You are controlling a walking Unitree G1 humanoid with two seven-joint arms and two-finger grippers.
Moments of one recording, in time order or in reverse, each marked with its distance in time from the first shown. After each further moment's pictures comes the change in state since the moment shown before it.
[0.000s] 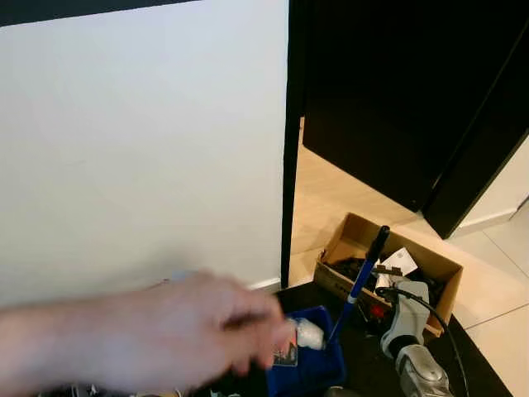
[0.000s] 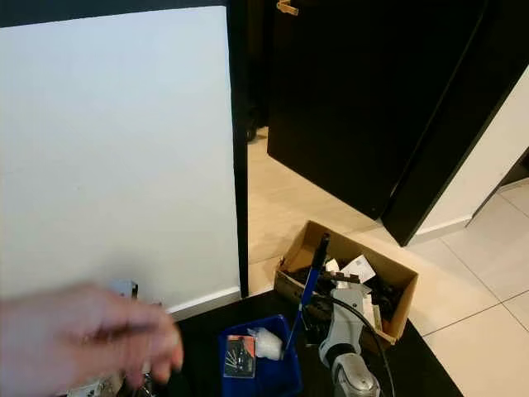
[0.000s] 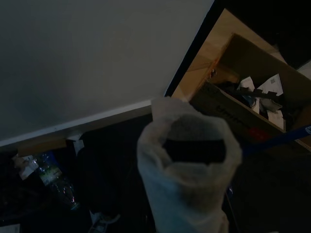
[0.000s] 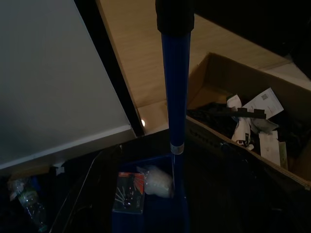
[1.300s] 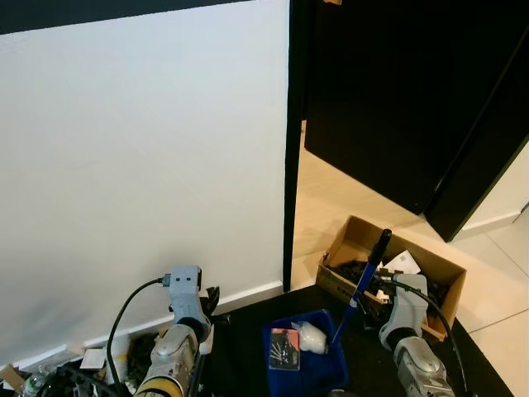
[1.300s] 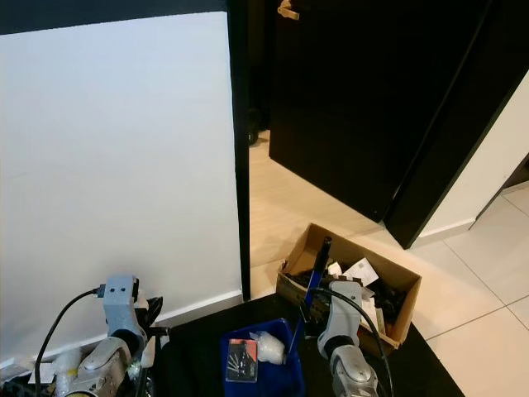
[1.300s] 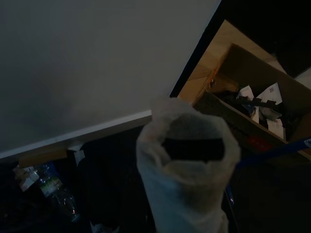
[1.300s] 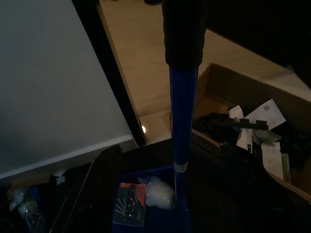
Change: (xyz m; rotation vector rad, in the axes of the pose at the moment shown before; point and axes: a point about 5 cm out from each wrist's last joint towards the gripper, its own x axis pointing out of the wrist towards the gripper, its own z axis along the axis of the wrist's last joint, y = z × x) left arm 0.005 -0.002 0.009 0.006 -0.024 -0.006; right arm 0.008 0.001 0.010 -0.007 -0.022 0.002
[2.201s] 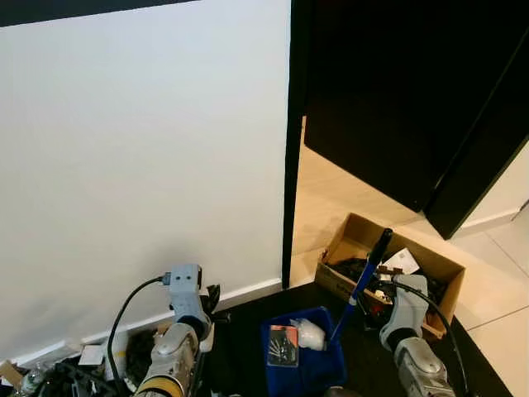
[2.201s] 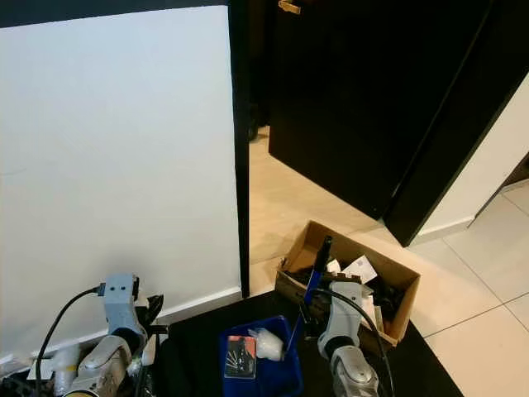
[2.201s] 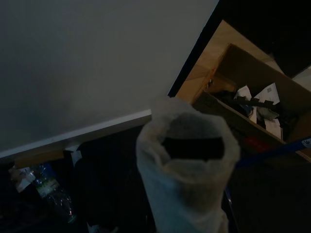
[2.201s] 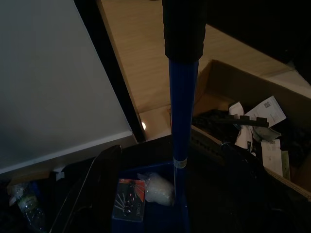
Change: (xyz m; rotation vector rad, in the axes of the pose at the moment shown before) left arm 0.001 -0.001 0.003 0.004 -0.013 -0.007; right arm -0.001 0.000 -0.001 0.001 0.001 0.008
